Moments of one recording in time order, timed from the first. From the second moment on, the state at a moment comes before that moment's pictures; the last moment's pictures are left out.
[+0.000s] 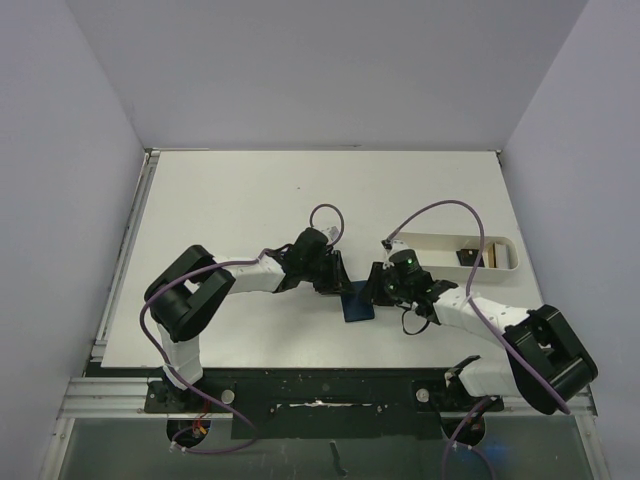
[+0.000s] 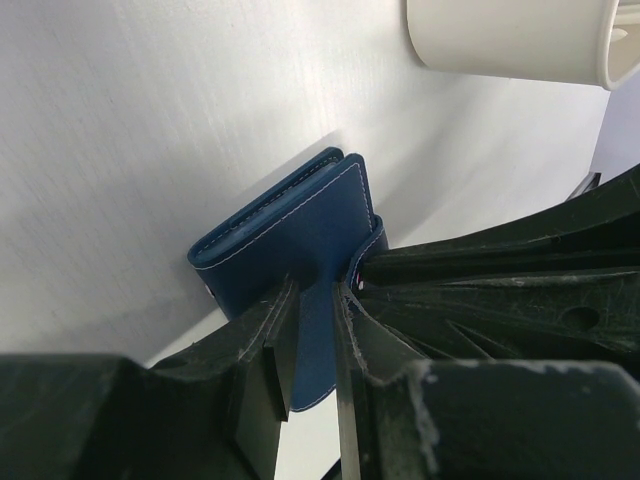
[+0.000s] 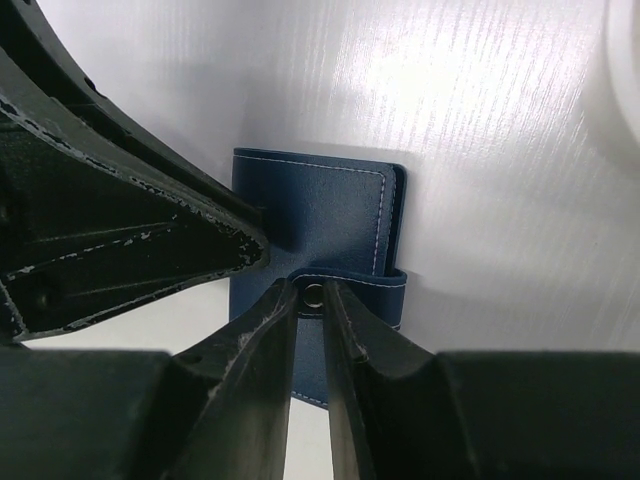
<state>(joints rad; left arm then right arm) -0.80 1.87 0.98 0.12 0.33 -0.91 0.55 1.29 0.48 0.01 -0.16 0.59</state>
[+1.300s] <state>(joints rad) -0.80 1.88 1.01 0.09 0.34 -0.91 0.80 1.34 0.54 -0.07 0.27 0.66</state>
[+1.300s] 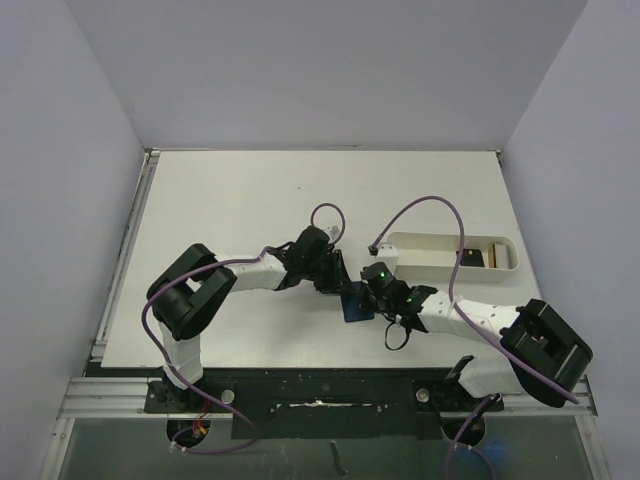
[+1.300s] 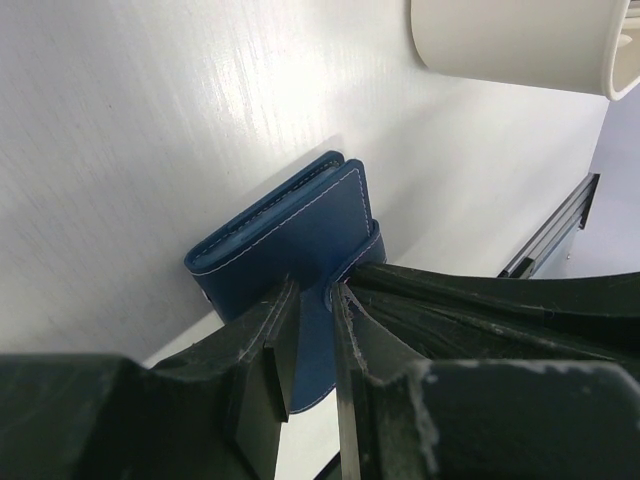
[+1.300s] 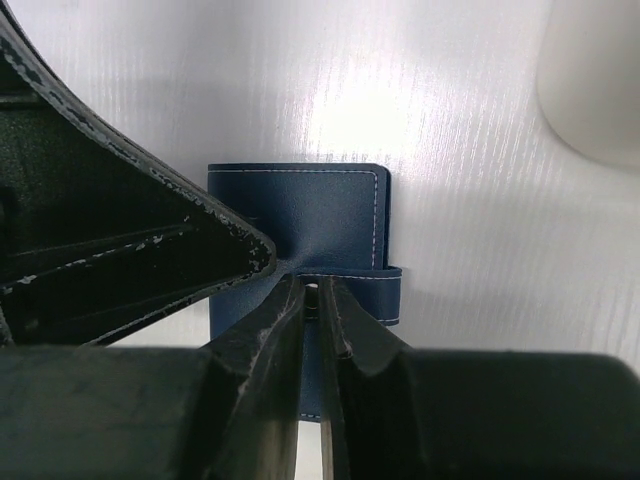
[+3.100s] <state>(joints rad) -0.64 1.70 0.70 0.19 0.39 -0.92 0.89 1.53 0.78 -0.24 0.23 0.63</state>
